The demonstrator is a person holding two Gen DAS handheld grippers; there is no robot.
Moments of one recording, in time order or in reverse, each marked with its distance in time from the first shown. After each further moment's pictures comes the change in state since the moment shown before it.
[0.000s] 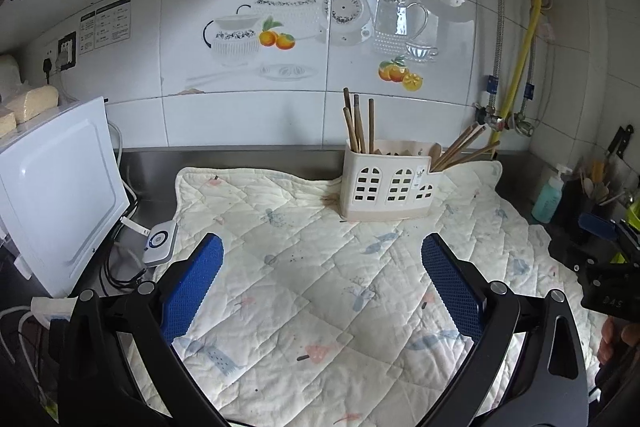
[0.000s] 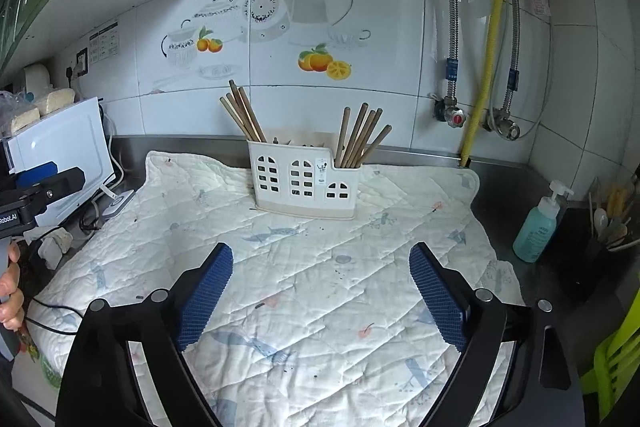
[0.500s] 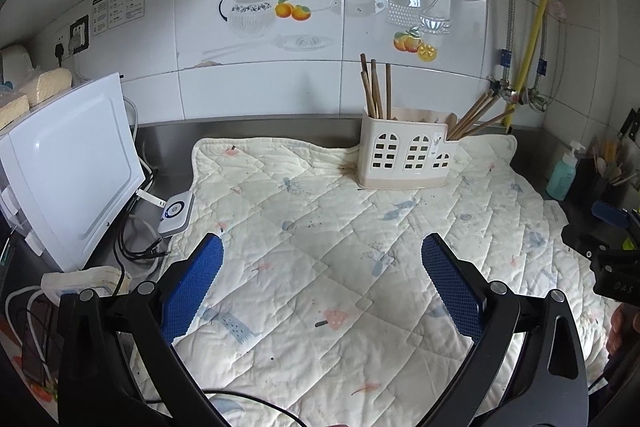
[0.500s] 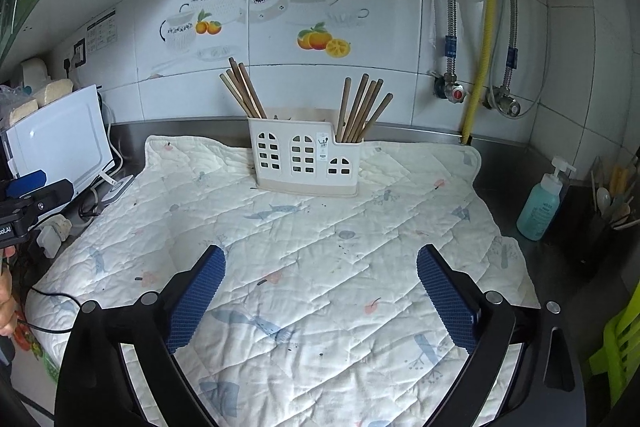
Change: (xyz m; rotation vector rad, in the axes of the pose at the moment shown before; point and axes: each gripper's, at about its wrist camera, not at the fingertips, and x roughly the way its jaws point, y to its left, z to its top) left arm 0.001 0.009 -0.025 0.003 0.078 0.060; right arm 0.004 0.002 -0.017 0.012 0.030 -0.003
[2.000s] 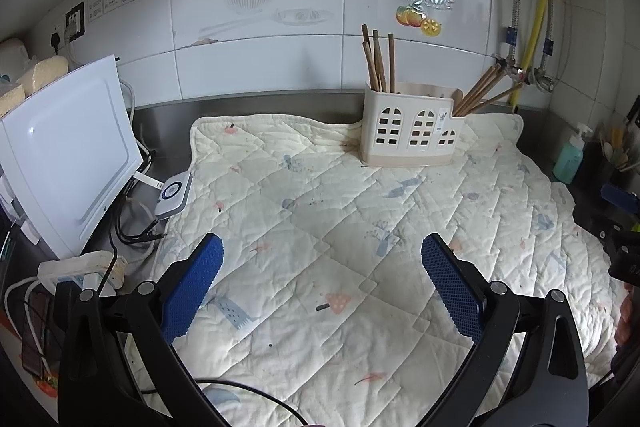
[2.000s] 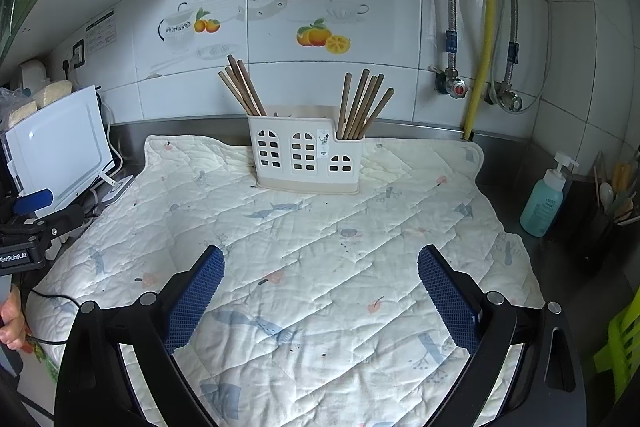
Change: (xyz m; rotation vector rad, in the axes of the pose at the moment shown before) left arm 0.015 -0.003 -0.010 0.008 0.061 0.011; right arm 0.006 0.001 -0.003 0.005 0.006 0.005
